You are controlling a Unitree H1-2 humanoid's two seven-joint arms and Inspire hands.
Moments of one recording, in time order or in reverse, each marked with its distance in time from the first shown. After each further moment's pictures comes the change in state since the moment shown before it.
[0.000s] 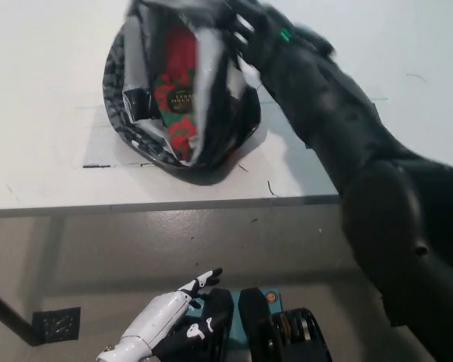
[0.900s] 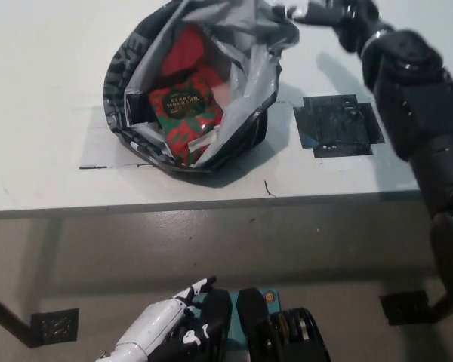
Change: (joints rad) left_arm 0.022 0.009 0.003 0.002 0.019 0.022 -0.005; right_arm 0.217 -0.225 0.525 -0.450 -0.235 -0.029 0.362
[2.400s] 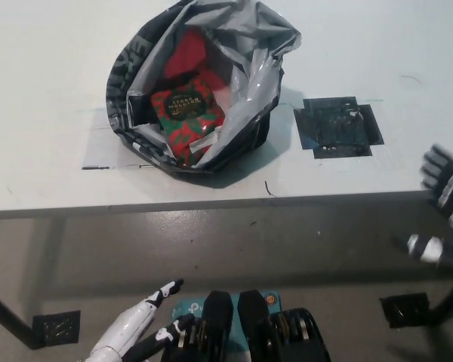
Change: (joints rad) left_arm 0.025 0.002 0.109 0.074 -0.035 0.001 0.000; right_arm 1.154 -0.192 -0.039 -1.388 0.138 0.181 0.022
